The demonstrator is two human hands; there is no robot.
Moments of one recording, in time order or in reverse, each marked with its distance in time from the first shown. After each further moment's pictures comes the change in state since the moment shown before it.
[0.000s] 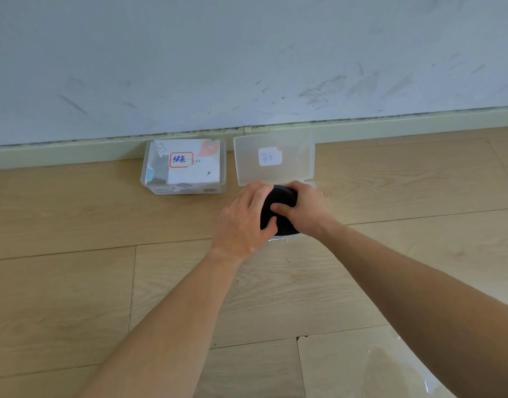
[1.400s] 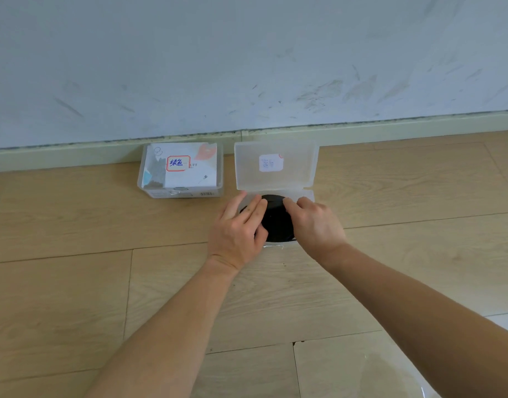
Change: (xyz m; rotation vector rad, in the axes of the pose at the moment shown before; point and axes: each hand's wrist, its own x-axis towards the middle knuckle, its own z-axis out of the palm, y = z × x) left_hand -0.013 -0.010 0.015 0.241 0.204 0.134; right_hand -0.019 0.029 0.006 -0.683 0.285 -0.531
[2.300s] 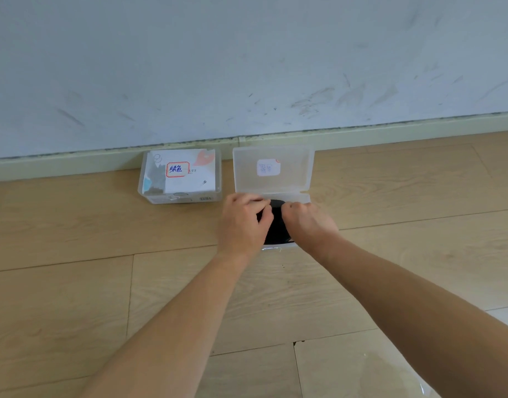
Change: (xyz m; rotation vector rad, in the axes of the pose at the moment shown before) left_hand 0.033 0.023 -0.023 -0.362 -0.227 -0.440; right_hand 0.016 -0.013 -0.024 -0.186 -0.402 0.052
